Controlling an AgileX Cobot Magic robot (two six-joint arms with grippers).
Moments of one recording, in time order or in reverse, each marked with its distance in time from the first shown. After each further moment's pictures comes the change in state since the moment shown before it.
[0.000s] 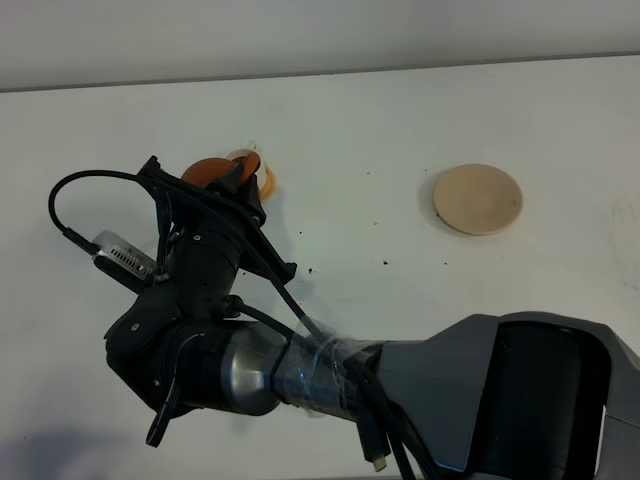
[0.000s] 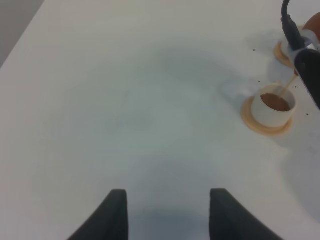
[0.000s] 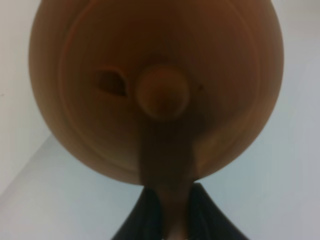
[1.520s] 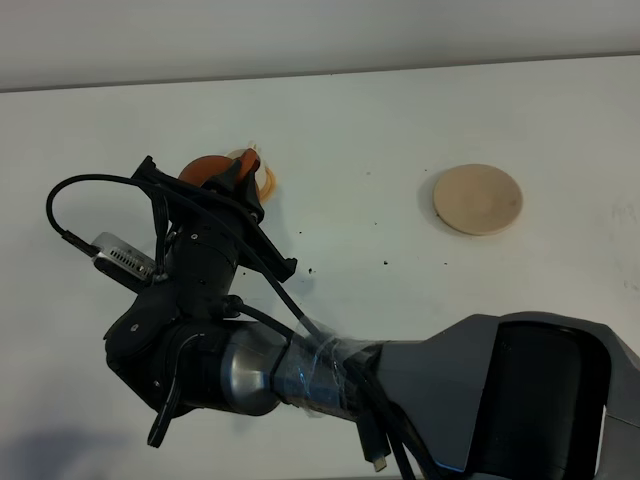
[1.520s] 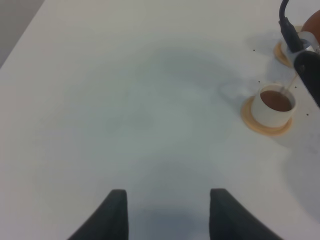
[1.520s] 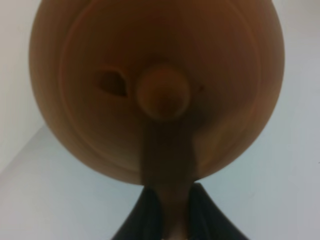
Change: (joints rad) left arm 0.000 0.000 0.000 0.000 0.000 0.000; right arm 0.000 0.000 0.000 -0.016 0.000 -0.027
